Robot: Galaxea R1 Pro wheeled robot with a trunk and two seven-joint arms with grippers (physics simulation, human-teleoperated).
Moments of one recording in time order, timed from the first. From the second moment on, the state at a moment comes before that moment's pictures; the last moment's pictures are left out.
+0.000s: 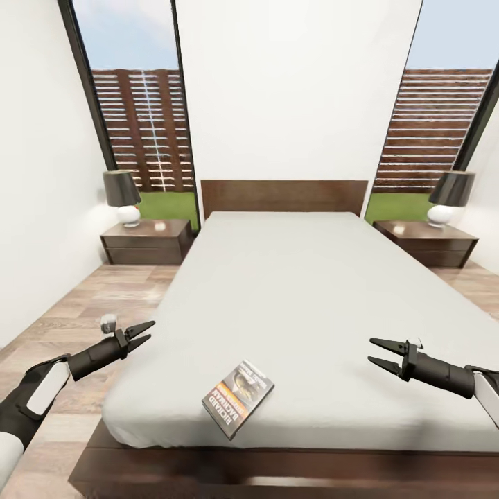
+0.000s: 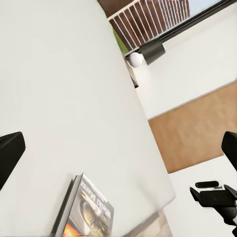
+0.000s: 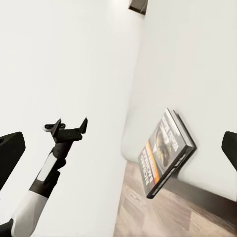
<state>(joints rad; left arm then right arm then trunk) -0.64 0.39 0.04 -0.74 0.80 0.68 -0.94 -0.58 -0.54 -0.05 -0.76 -0.68 0.98 1.22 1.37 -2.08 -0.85</state>
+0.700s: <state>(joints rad) -0.64 0.39 0.04 -0.70 0.80 0.68 -0.94 -0.58 -0.54 -0.05 -0.71 -0.68 0.98 1.21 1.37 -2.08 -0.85</state>
